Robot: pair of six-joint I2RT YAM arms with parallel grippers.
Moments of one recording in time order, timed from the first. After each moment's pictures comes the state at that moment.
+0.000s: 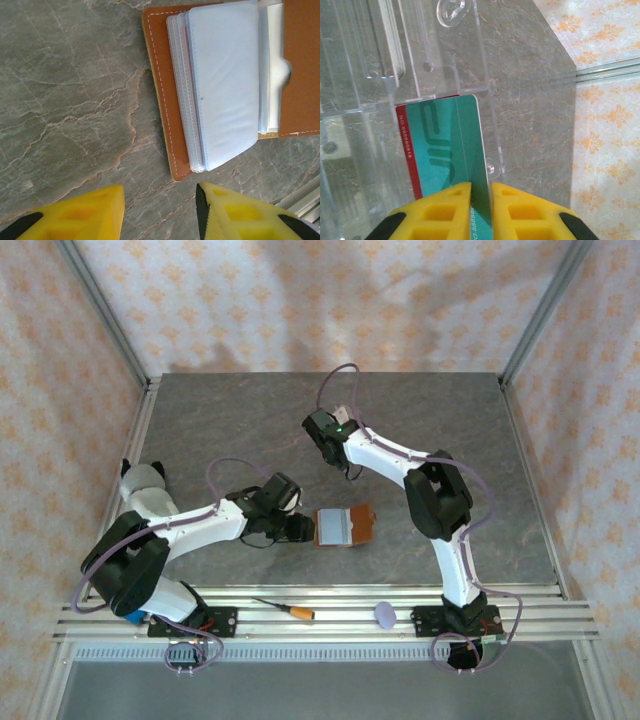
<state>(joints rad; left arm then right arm) -0.67 1.46 0.75 -0.41 0.28 -0.69 0.68 2.12 1.70 -0.83 0.91 0.05</state>
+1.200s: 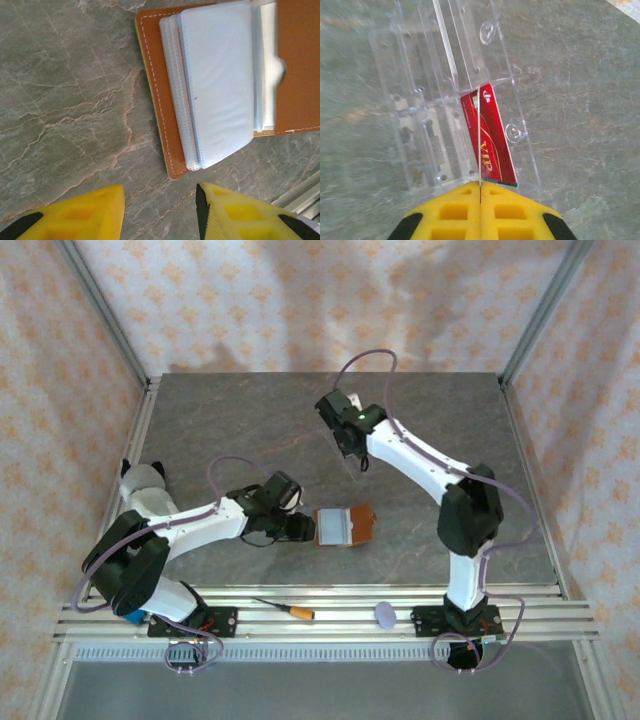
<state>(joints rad) -0.67 1.46 0.78 -0.44 0.29 -0.67 0.66 1.85 1.71 -0.96 0.51 0.26</state>
